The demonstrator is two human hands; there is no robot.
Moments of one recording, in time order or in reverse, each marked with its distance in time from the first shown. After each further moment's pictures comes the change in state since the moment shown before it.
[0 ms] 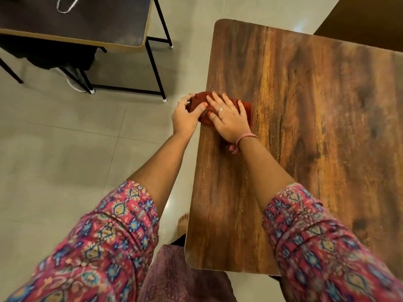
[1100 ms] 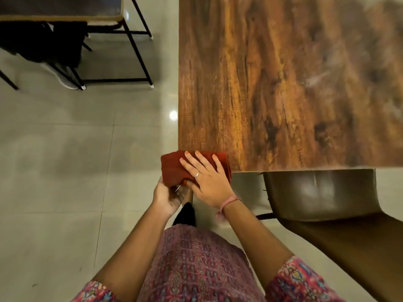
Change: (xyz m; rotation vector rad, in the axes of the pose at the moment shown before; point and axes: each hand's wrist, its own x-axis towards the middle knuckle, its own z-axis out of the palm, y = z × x) left_hand -0.333 -0.122 -0.096 -0.875 -0.080 -0.924; right_hand -0.355 -0.096 0.098 -0.061 -0.073 -0.099
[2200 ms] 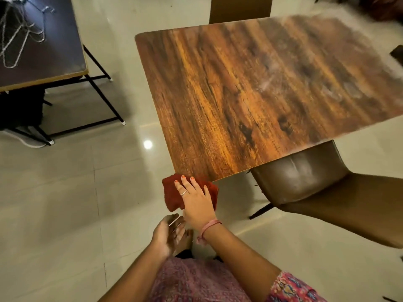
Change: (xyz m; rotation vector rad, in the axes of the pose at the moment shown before) left_hand -0.032 0.025 -0.048 0.436 0.099 -0.213; right_hand 0.013 -0.091 -0.007 0.245 0.025 0.470
